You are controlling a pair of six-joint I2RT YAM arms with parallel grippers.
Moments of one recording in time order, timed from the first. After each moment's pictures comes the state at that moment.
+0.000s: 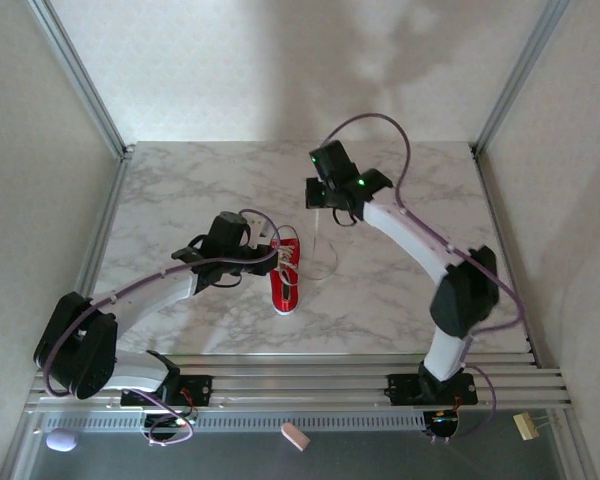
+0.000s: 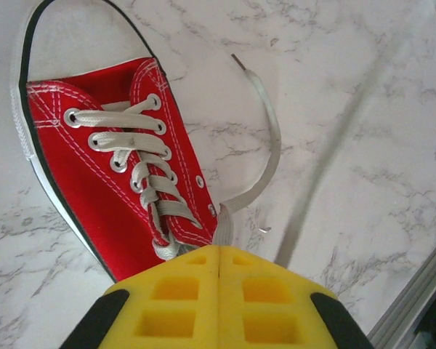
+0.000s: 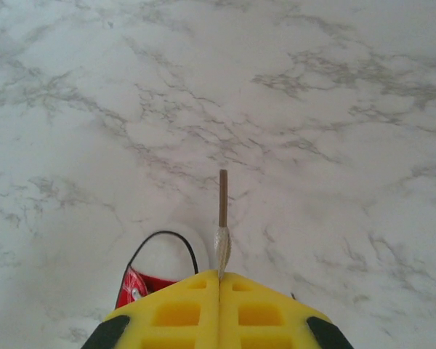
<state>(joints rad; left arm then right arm) -0.53 1.35 0.79 -0.18 0.33 -0.43 0.66 1.82 1.71 -0.73 0.14 0.43</state>
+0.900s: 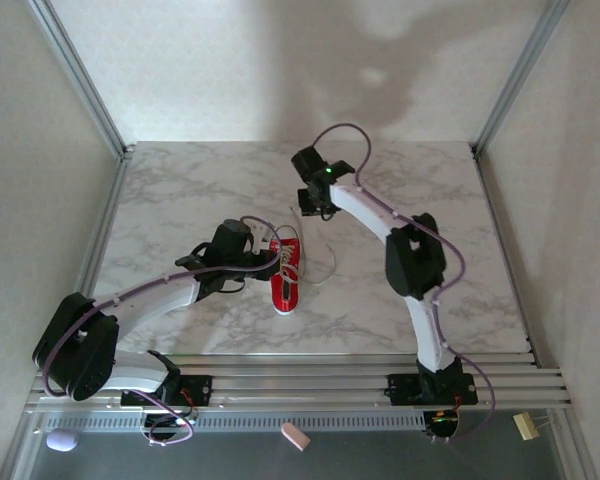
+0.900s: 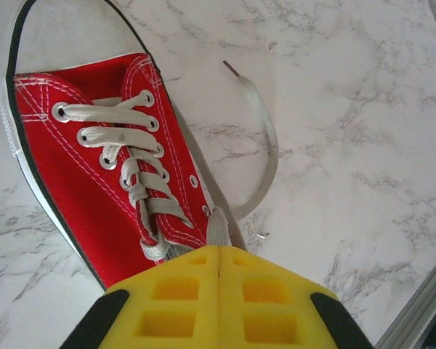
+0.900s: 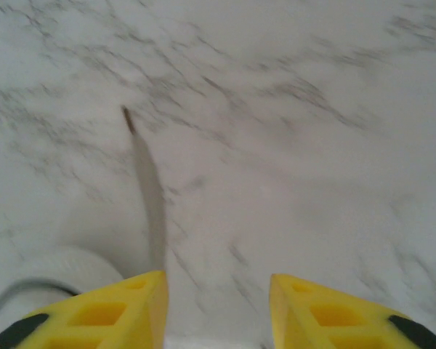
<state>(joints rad) -0.57 1.34 0.73 -0.09 0.28 -0.48 0.62 2.13 1.88 -0.91 0.19 0.40</state>
